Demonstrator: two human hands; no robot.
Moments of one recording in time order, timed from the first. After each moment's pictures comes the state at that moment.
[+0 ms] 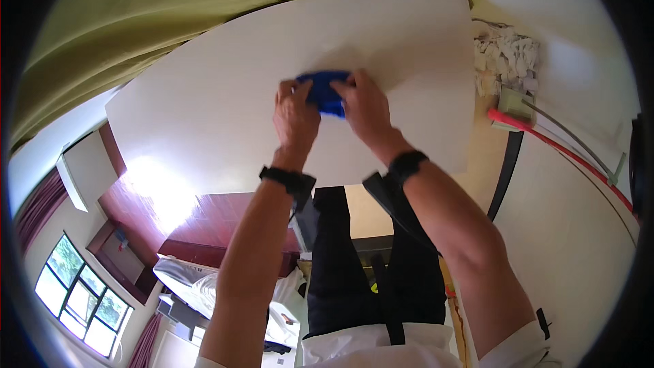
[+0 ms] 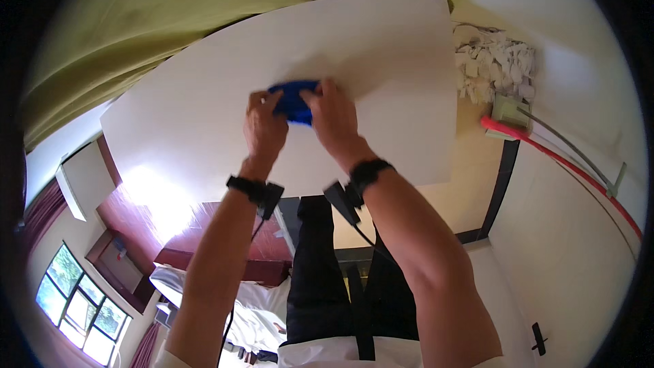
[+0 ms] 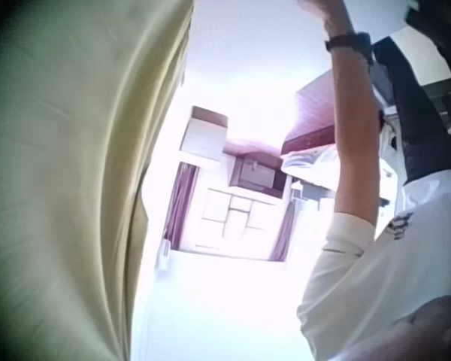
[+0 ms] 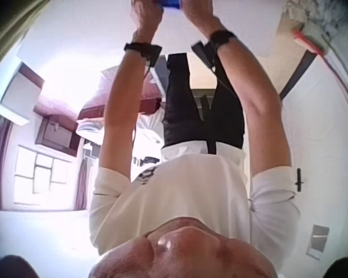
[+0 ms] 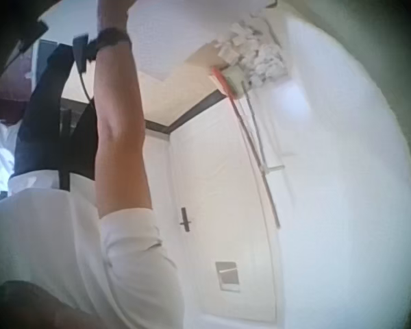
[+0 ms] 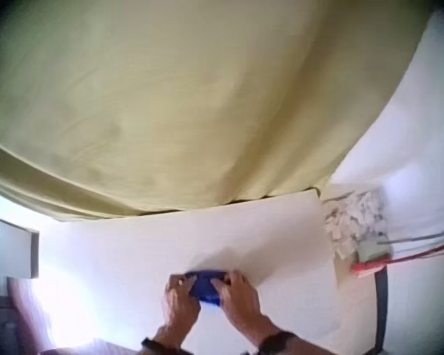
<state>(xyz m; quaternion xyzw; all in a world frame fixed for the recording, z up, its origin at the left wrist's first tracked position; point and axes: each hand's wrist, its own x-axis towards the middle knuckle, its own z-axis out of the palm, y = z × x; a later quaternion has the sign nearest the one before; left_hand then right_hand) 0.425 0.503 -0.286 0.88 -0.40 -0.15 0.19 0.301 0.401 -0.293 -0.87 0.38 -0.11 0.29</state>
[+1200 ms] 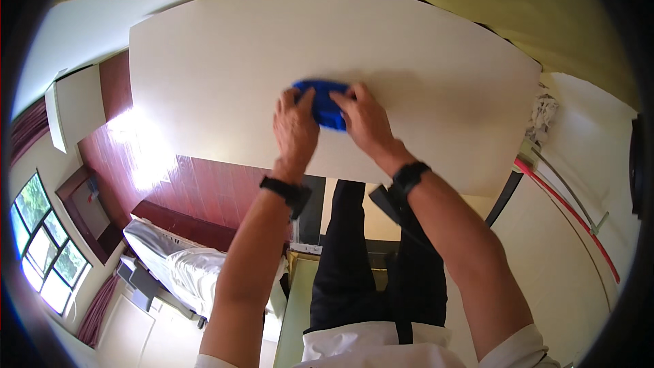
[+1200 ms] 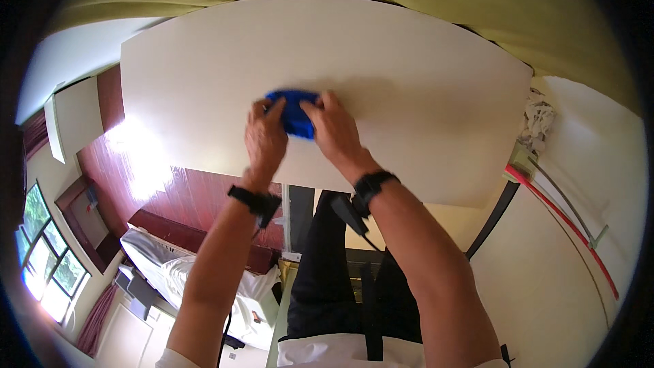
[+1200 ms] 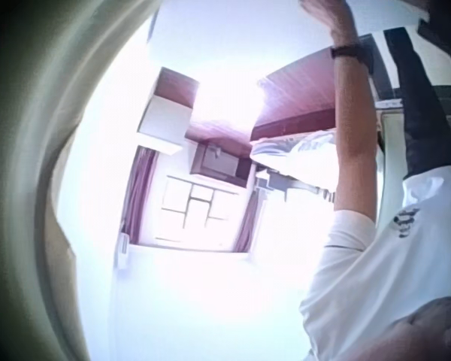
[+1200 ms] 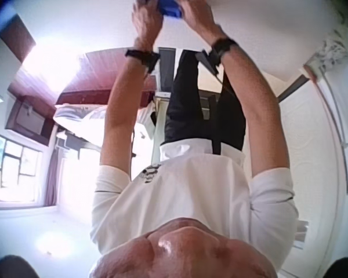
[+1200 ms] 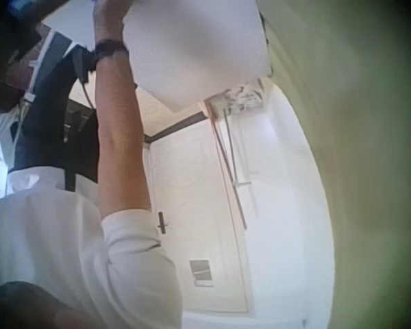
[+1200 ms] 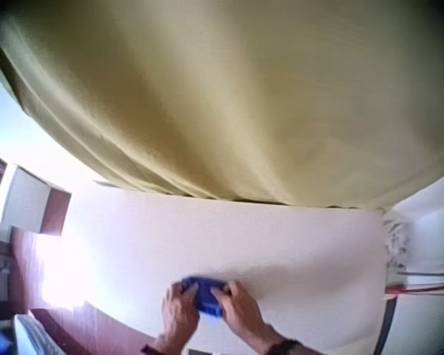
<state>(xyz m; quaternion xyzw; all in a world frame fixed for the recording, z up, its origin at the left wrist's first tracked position) 0.524 0.651 -0.282 0.92 -0.35 -0.09 0.16 0.418 0.517 -0.296 -0.88 0.22 -0.05 0.41</state>
